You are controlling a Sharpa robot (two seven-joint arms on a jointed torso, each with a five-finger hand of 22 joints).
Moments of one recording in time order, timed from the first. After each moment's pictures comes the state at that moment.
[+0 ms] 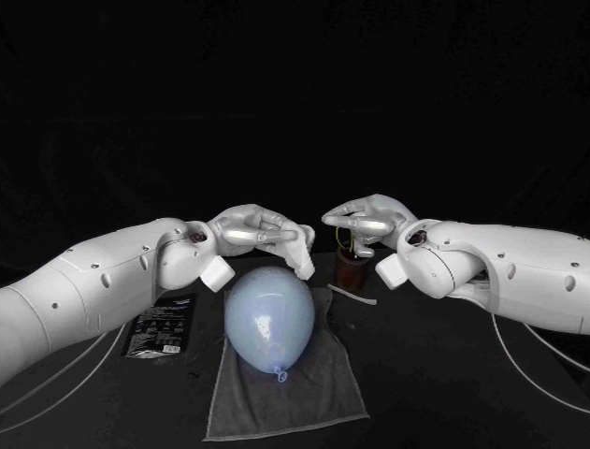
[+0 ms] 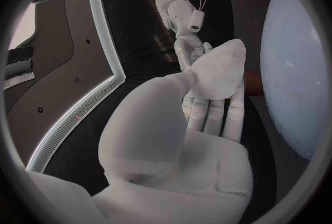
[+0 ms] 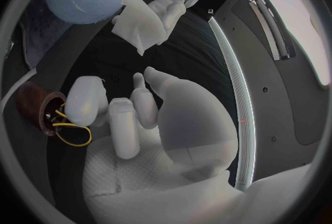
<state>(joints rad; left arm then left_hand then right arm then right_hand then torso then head) 1.31 -0.42 -0.07 0.96 -0.23 0.42 0.19 1.55 -0.06 0.53 0.17 0.05 0.91 0.17 0.44 0.31 1.22 0.13 0.07 0.07 0.95 0.11 0.29 0.28 0.14 0.83 0.28 0.18 0.10 1.33 -0.88 -0.14 1.53 -0.34 -0.42 0.12 1.27 -0.05 0.46 0.01 0.05 0.87 0.15 0.36 0.36 1.38 0.07 1.35 1.31 1.47 0.00 1.56 1.31 0.10 1.39 0.11 1.12 1.31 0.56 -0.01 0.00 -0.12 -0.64</state>
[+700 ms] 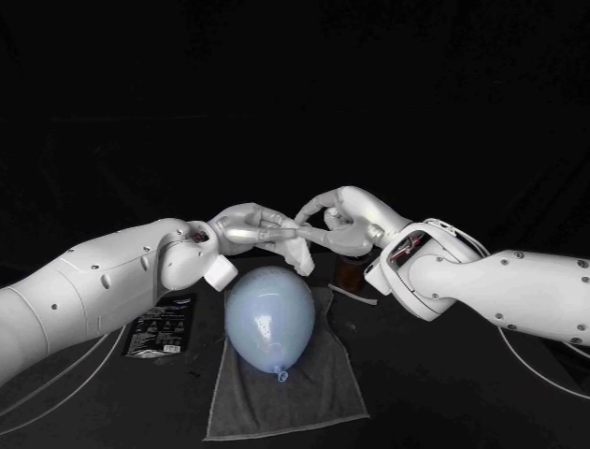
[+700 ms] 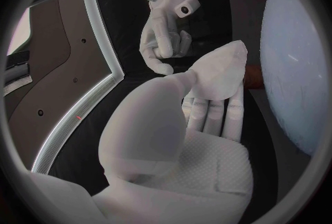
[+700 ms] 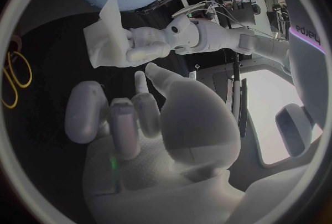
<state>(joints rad) 1.31 -0.43 -0.07 0.98 -0.22 0.34 0.17 1.55 -0.06 0.54 0.13 0.05 0.90 0.17 0.44 0.33 1.22 0.12 0.07 0.07 0.97 0.10 0.30 0.30 0.17 0.85 0.27 0.21 0.12 1.34 -0.89 -0.14 1.71 -1.11 -0.65 0.05 1.26 -0.10 0.46 -0.01 0.05 0.91 0.14 0.33 0.34 1.44 0.06 1.42 1.31 1.47 -0.01 1.57 1.31 0.08 1.43 0.09 1.21 1.31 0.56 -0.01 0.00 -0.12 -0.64</state>
